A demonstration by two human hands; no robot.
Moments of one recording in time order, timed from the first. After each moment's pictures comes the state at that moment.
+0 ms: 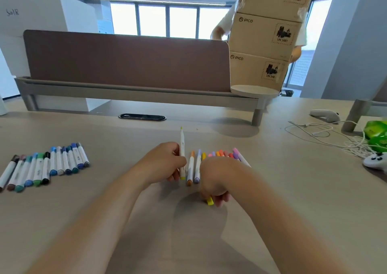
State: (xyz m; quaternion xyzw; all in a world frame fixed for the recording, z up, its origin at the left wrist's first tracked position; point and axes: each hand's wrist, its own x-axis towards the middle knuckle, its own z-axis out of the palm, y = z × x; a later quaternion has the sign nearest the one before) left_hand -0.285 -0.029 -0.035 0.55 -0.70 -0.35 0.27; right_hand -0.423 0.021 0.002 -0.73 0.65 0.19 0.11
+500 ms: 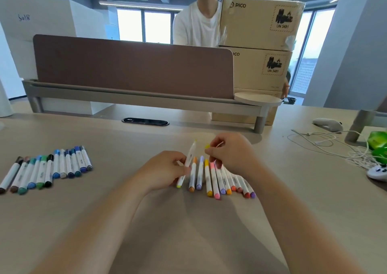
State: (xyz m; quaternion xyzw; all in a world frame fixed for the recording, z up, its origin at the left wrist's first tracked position) left_hand -0.277 -0.030 -0.041 0.52 -0.73 -0.35 0.27; right_hand -0.465 -0.016 -0.002 -0.67 0.64 -0.32 0.19
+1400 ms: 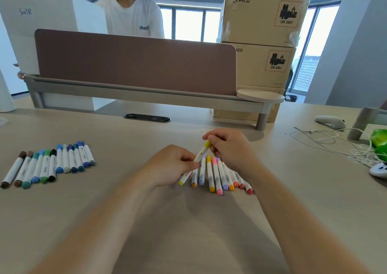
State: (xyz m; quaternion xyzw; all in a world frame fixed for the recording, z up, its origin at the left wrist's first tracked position) left_hand -0.286 -0.027 -0.035 0.51 -0.78 -0.28 0.24; right_hand -0.461 -0.026 -0.016 -0.66 0.56 -0.43 0.25
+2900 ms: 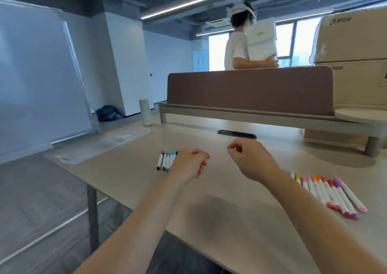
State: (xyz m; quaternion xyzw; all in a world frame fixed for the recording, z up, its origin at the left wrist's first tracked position) left_hand -0.155 0.070 0.001 0.63 -0.48 -0.32 0.52; right_hand -0.324 0.022 0.017 -0.80 0.49 -0.31 0.14
